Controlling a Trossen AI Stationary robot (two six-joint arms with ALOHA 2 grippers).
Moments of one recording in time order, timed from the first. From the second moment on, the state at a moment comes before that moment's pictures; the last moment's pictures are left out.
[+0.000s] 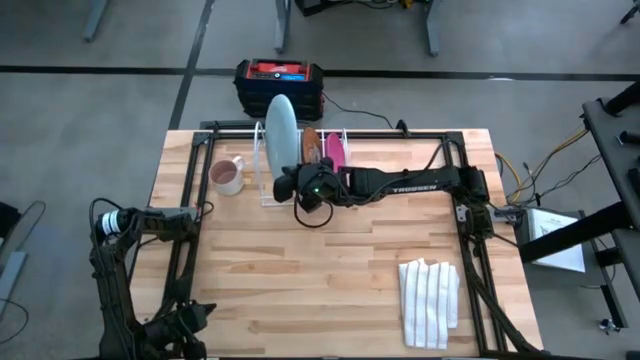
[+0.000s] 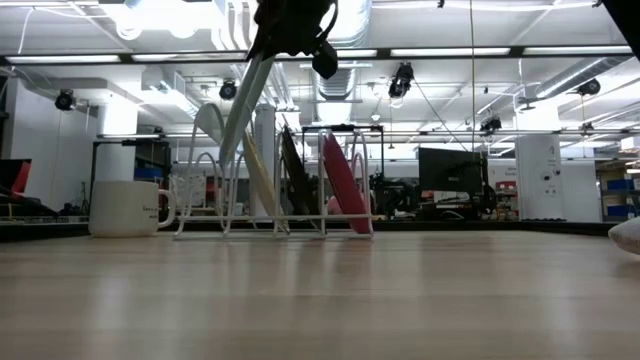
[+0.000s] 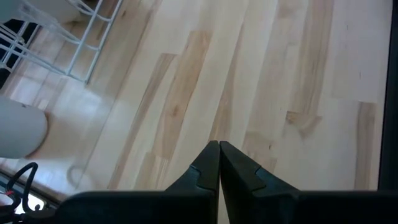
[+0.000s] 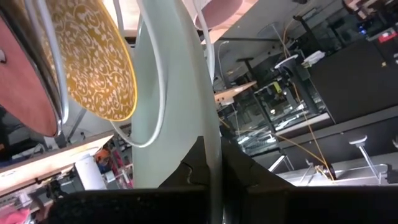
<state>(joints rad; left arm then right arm) -1.33 1.81 1.50 -1.57 -0.66 -1.66 0.01 2.01 1.84 -0.31 0.58 -2.36</state>
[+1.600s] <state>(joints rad) -1.33 1.81 1.50 -1.57 -0.67 -1.66 0.01 2.19 1.82 -0.22 0.55 -2.27</state>
